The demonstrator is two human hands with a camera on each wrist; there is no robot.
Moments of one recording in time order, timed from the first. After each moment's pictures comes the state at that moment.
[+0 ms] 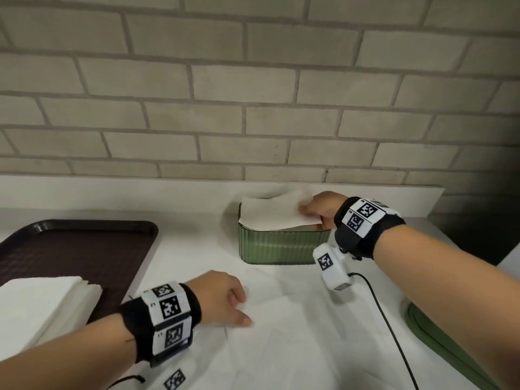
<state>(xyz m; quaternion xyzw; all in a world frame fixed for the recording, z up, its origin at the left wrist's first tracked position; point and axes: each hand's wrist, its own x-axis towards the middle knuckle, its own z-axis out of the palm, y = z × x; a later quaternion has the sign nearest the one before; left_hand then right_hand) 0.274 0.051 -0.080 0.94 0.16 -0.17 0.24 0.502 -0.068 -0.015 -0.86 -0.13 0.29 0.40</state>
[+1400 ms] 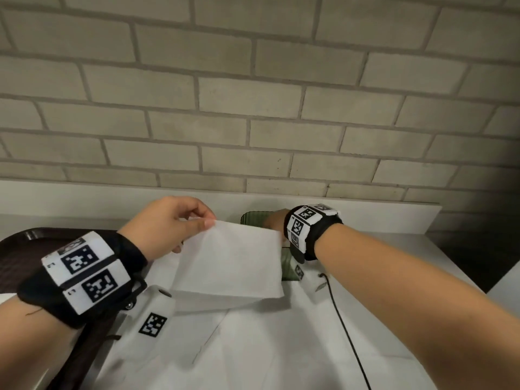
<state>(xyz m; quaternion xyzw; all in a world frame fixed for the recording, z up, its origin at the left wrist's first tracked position) 0.267 0.114 0.016 0.88 0.19 0.18 0.39 0.457 -0.015 0.002 -0.88 -0.39 0.13 -0.22</state>
